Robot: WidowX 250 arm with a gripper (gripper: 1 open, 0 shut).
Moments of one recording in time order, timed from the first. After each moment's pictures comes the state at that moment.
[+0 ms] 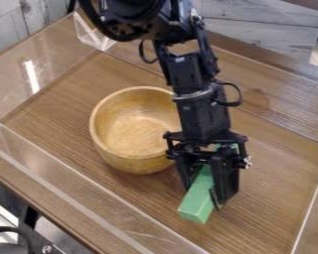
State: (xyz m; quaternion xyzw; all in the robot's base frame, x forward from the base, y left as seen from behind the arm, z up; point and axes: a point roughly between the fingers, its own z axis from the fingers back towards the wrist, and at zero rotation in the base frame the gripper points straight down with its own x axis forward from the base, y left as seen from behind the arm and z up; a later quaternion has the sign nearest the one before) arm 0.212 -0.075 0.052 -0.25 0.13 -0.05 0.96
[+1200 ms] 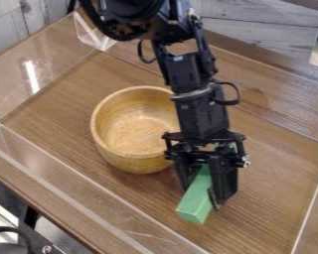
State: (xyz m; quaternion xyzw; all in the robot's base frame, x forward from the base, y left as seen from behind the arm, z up) arm 0.210 -0.075 0.054 -0.26 0.14 -0.05 0.95
